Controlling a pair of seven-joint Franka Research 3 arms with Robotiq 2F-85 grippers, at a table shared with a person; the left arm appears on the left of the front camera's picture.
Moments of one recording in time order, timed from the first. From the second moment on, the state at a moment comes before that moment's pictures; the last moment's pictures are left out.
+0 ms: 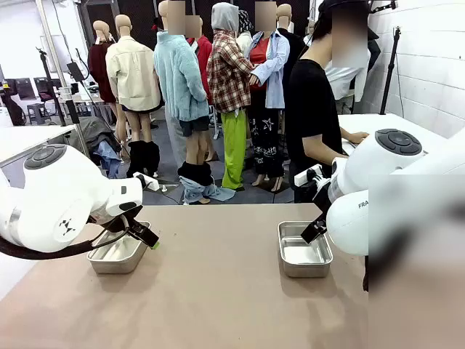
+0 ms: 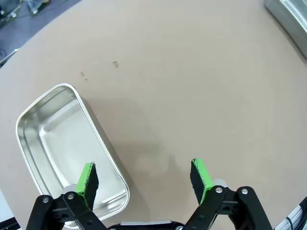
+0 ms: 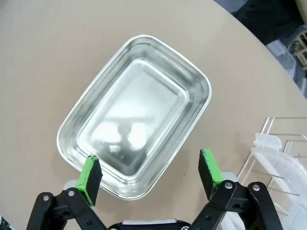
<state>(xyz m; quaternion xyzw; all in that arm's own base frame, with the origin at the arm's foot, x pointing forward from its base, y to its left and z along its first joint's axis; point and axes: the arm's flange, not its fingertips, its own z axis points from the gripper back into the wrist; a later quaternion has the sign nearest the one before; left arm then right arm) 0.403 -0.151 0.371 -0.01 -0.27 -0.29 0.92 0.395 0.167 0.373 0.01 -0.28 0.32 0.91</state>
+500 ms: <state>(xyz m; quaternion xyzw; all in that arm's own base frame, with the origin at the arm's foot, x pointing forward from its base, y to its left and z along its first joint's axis) 0.403 -0.152 0.371 -0.01 -0.27 -0.30 0.92 0.395 0.167 0.373 0.01 -0.28 0.32 0.91</state>
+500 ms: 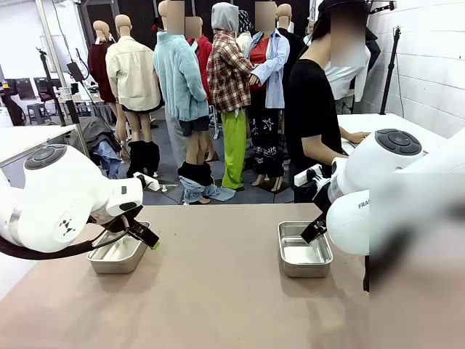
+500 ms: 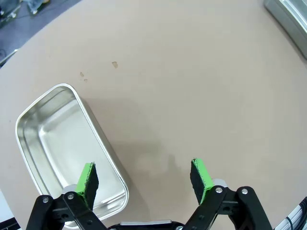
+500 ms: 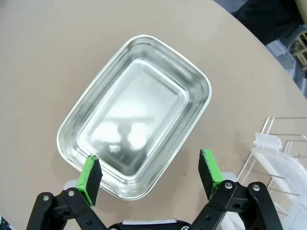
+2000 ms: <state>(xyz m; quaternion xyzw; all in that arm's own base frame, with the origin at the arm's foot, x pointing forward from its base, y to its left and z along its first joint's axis) 0.435 0.045 0.487 0.03 -0.31 -0.11 0.94 0.388 -0.101 0.541 -0.07 -0.43 0.02 0.90</state>
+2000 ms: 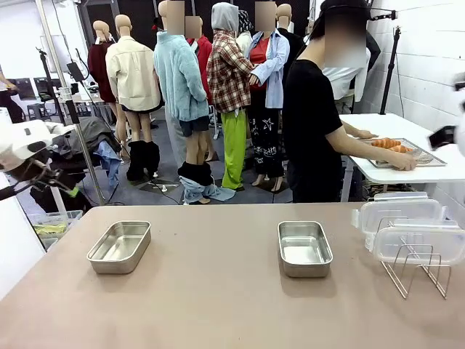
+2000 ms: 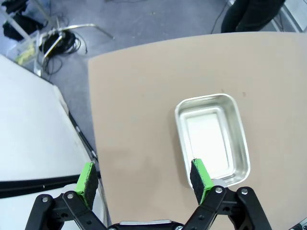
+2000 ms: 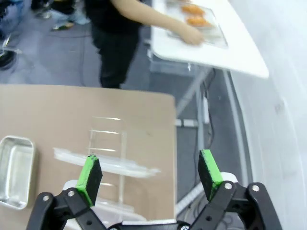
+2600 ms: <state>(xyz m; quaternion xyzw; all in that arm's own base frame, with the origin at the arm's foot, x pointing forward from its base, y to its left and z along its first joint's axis) 0.443 0.069 0.481 0.00 -0.30 -0.08 0.95 0.373 -0.187 0.503 -0.05 -0.39 -0.08 0.91</state>
